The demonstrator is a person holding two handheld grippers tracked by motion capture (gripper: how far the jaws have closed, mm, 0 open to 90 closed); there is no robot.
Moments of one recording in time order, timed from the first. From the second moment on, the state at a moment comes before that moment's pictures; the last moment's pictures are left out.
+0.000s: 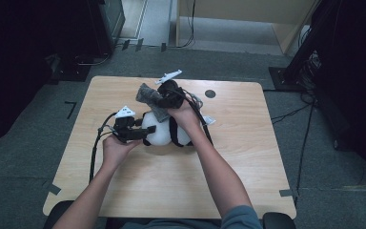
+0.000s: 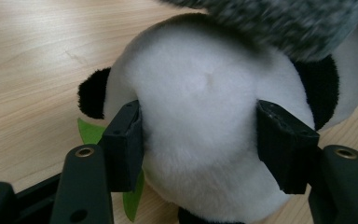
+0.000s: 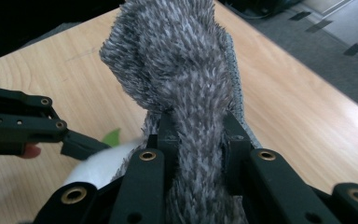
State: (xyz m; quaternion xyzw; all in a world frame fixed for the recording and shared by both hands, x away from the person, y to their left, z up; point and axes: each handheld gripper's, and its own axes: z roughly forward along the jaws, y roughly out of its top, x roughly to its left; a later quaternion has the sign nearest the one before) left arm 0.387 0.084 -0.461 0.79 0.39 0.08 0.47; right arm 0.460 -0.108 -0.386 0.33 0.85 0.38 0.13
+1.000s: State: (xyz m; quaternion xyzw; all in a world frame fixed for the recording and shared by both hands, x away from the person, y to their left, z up) left arm 0.387 0.085 -0.464 0.78 0.40 0.07 0.47; right arm 0.487 -0.134 -0.405 0.37 0.87 0.30 0.09
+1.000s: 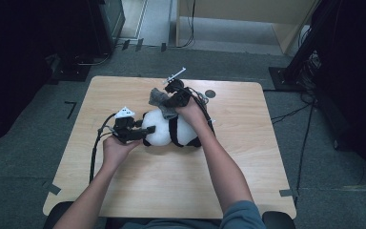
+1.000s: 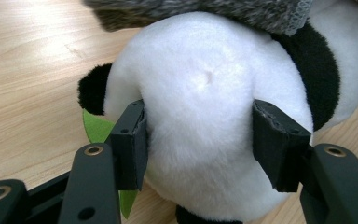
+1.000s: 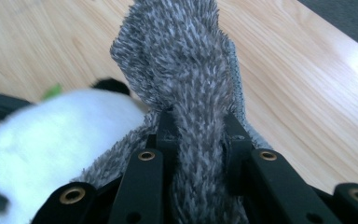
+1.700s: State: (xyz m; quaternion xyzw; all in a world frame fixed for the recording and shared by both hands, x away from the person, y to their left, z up) left arm 0.387 0.085 -0.465 0.78 0.40 0.07 0.47; right arm 0.491 -0.220 -0.407 0.45 0.83 0.32 0.09
